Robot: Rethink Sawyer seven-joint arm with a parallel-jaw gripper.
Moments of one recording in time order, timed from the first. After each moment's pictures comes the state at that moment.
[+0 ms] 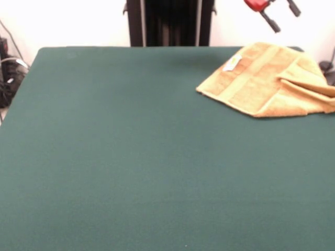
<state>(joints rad) -0.62 -0.32 0.57 2.45 -0.54 -0.65 1.74</state>
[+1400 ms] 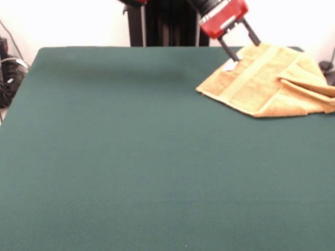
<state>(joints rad) -0.95 -0.28 0.72 2.25 -0.60 -0.23 1.74</state>
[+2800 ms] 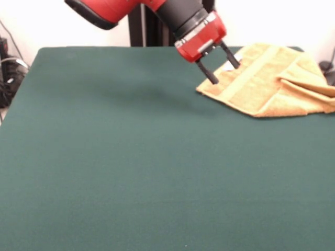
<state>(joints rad) -1.09 -0.22 0.87 2.08 -0.65 0.12 1.74</state>
